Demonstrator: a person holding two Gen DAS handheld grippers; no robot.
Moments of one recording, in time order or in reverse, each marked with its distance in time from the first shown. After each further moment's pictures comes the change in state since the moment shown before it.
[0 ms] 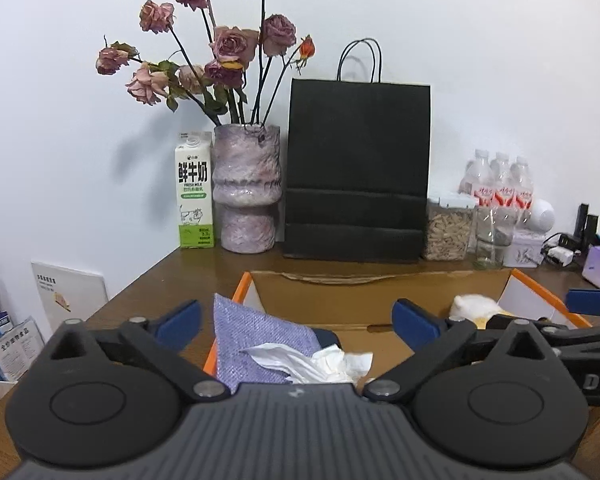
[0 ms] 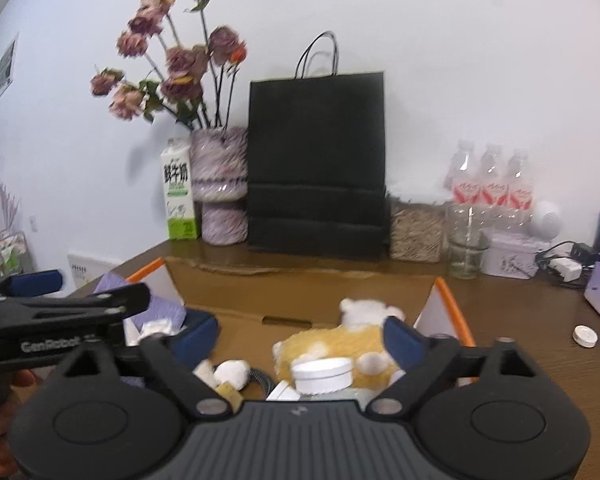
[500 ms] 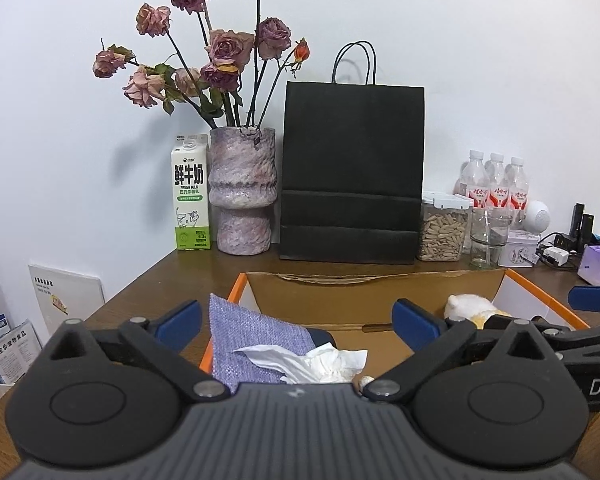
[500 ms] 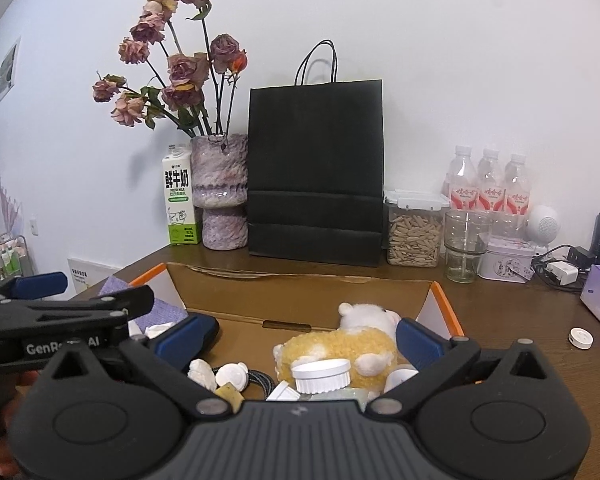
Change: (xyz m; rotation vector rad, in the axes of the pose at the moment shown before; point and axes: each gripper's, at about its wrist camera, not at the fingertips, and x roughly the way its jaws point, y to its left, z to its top) left arm -0.003 -0.003 -0.002 0.010 -0.007 -0.006; right arm -0.006 0.003 0.000 -0.014 -0.009 -0.007
